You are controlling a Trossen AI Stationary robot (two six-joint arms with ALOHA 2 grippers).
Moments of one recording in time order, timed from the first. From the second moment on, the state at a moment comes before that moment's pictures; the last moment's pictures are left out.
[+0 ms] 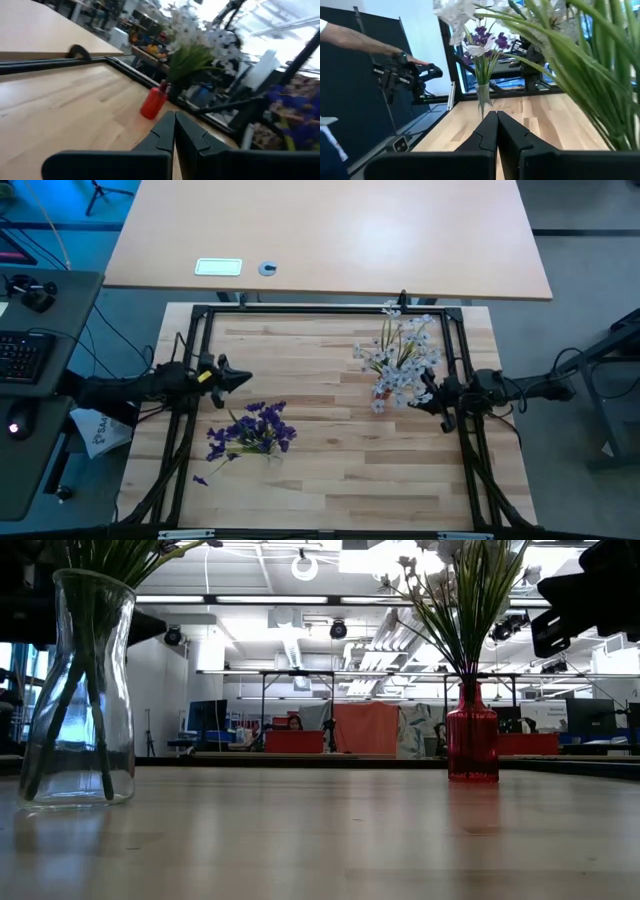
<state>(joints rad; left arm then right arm) 0.02 0.00 0.01 0.04 -0.19 -0.49 0.15 0.00 0.01 0.09 -0.07 0.16</state>
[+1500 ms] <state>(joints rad) -0.12 0.00 0.01 0.01 -0.04 -0.17 0.16 0.01 0.01 0.09 -0.07 0.16</state>
